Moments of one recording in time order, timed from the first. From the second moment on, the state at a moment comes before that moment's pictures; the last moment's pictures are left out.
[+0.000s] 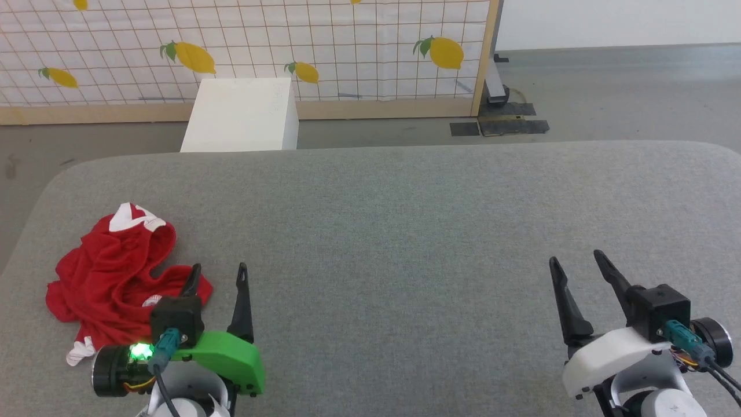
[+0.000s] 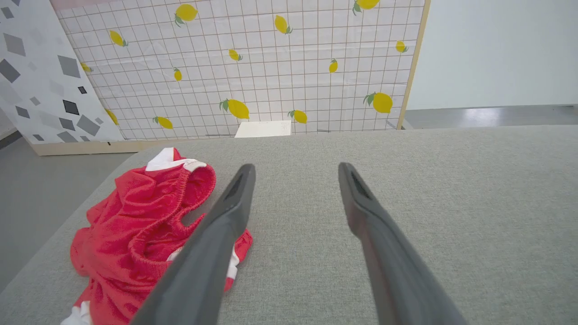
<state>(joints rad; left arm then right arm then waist) -0.01 0.06 -0.02 0.01 -0.02 0.00 -0.01 0.00 -0.05 -0.01 0.02 0.02 0.13 -0.01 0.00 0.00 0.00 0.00</state>
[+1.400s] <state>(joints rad) -0.01 0.05 -0.04 0.03 -0.09 0.05 -0.10 0.02 -0.05 -0.02 0.10 0.11 0.13 -0.10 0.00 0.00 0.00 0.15</state>
